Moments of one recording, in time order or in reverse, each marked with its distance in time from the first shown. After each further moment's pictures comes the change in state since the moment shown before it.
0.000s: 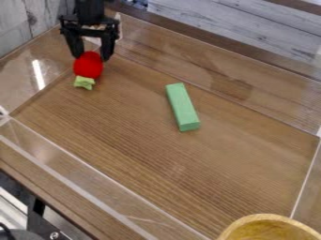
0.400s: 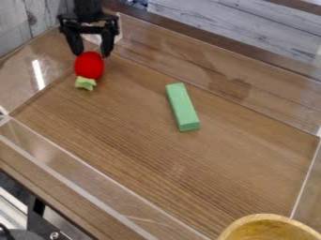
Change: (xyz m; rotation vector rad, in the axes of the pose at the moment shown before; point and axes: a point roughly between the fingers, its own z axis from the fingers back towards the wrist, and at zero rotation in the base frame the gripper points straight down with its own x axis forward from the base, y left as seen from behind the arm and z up) arm 0.012 -0.002 -0.001 -0.021 -0.008 0.092
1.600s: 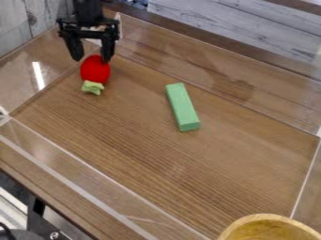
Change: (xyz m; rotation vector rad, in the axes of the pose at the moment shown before) arm -0.016 -0.026 -0.001 0.004 0.019 -0.101
